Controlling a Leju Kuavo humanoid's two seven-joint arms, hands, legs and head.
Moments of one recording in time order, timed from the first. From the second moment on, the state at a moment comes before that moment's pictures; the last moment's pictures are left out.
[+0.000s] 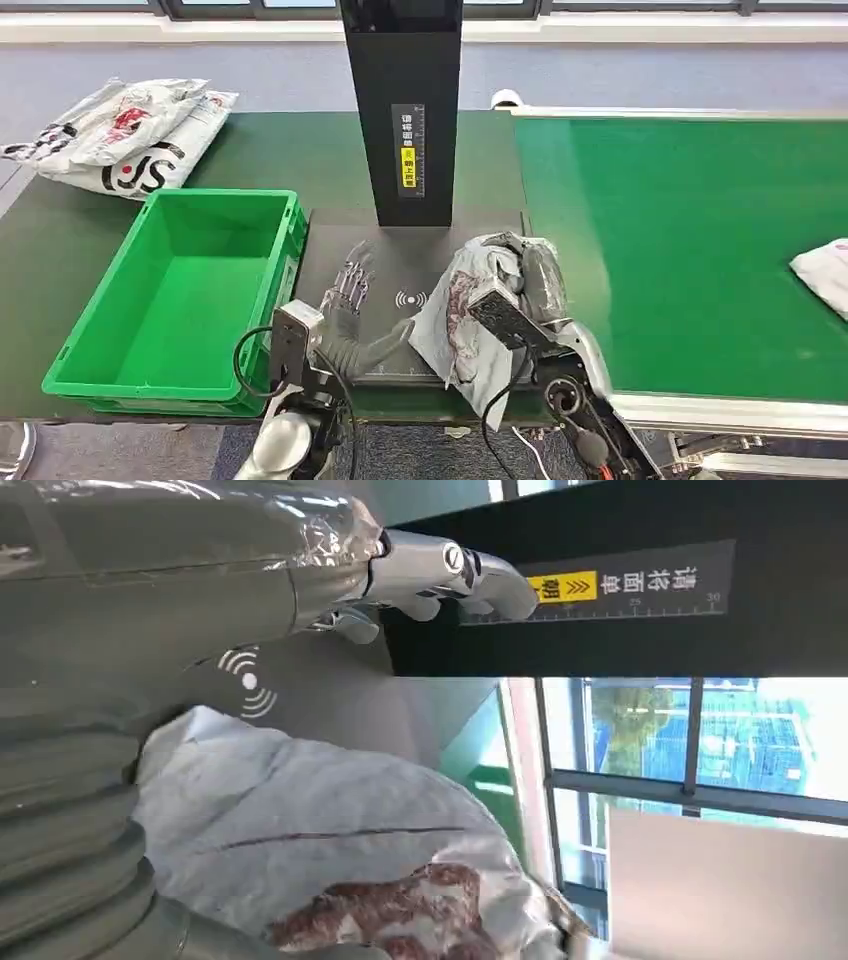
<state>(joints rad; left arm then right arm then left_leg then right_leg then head) -0.12 -0.14 -0.47 -1.40 -0.02 0.20 -0.33 -0.29 0.04 0.42 -1.24 0.61 -0.39 -0.17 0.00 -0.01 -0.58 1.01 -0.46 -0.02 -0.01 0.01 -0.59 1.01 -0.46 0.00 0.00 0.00</state>
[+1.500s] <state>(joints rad) -0.09 -0.12 -0.47 -1.40 -0.04 0.21 -0.34 -0.13 0.05 0.22 -1.57 0.32 -0.40 -0.29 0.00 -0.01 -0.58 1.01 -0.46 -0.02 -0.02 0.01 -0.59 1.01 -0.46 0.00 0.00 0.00</state>
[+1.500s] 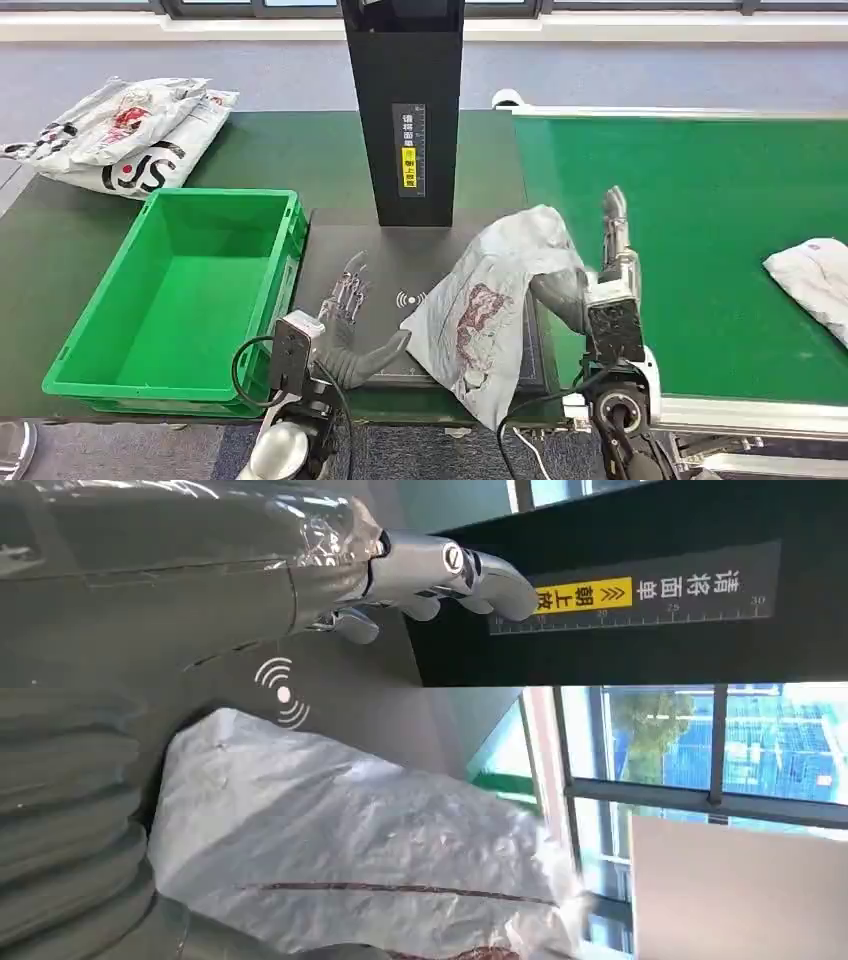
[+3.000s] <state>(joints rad) -0.32 -0.18 -0.56 -1.26 -0.40 0.30 -0.28 -0.04 0.03 0.19 -1.86 0.22 -0.53 -0.33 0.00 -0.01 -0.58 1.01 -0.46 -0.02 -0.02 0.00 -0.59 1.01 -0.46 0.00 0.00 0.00</state>
